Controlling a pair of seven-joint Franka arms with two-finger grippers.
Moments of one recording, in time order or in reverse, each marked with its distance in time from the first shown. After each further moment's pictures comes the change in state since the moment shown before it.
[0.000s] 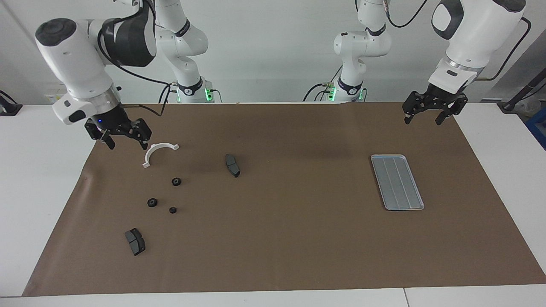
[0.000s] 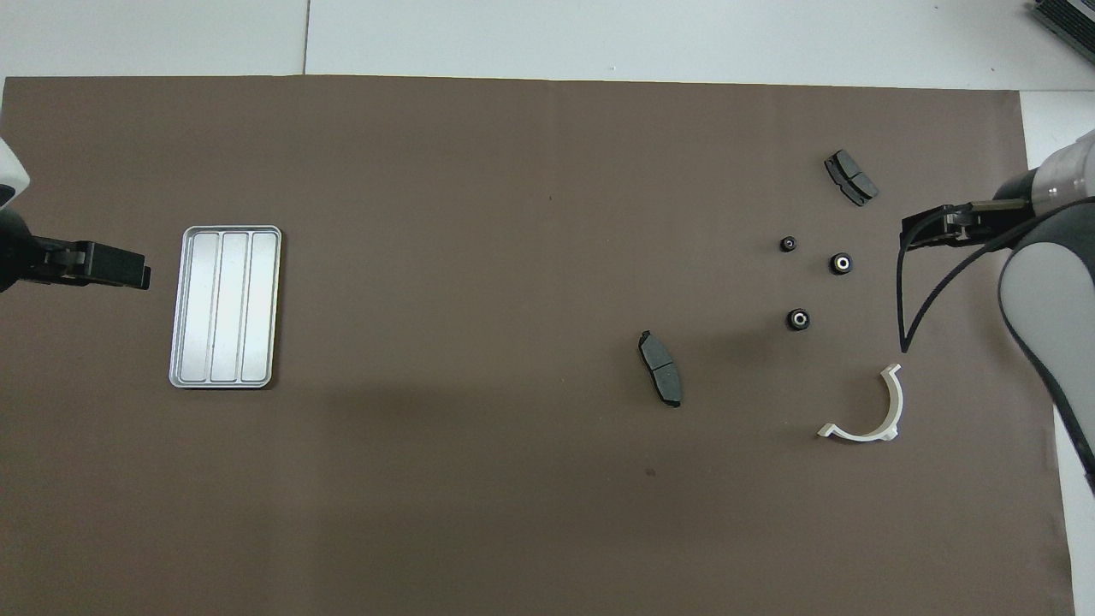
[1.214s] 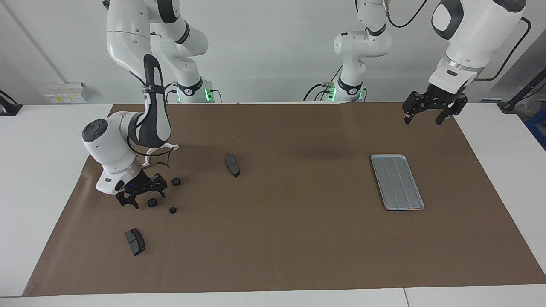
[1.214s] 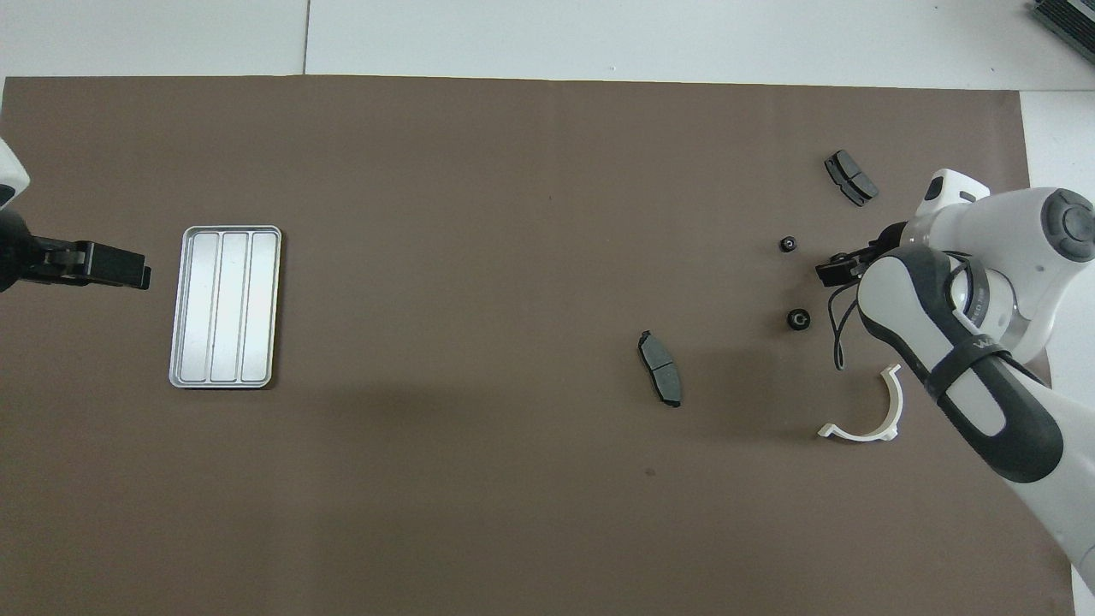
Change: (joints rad) left arm 0.000 0.000 0.000 0.000 0.000 0.000 0.000; right arm -0.053 0.247 -0.001 -0.279 0.259 0.587 -0.650
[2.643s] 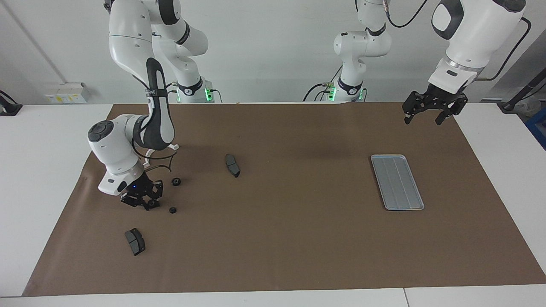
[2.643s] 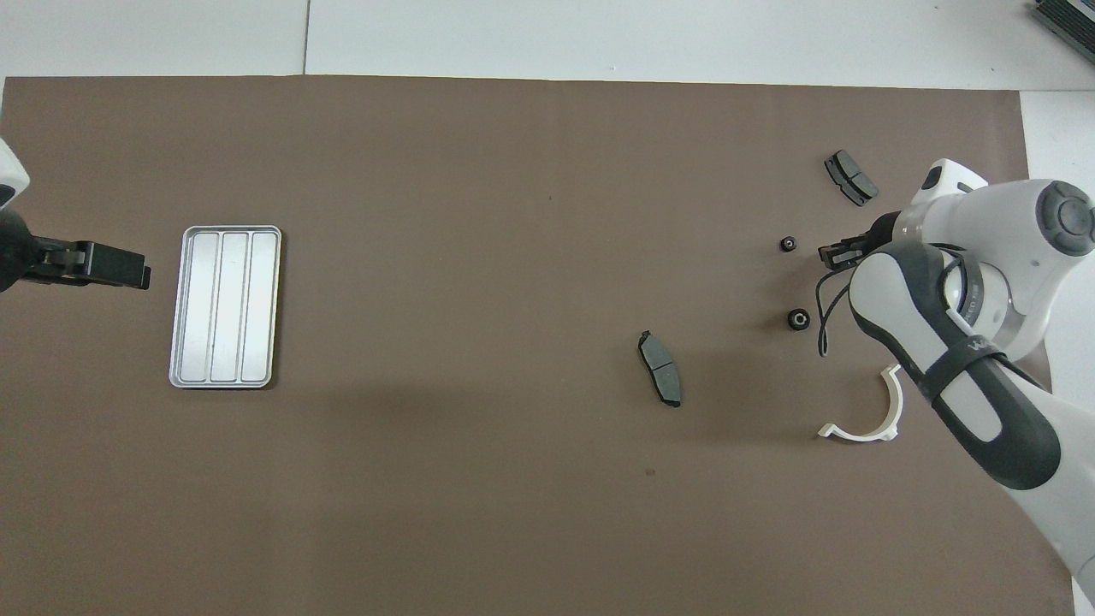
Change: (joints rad) left arm 0.000 0.000 0.000 0.000 0.000 0.000 0.000; right arm 0.038 -0.035 0.000 0.043 0.003 -0.055 0.158
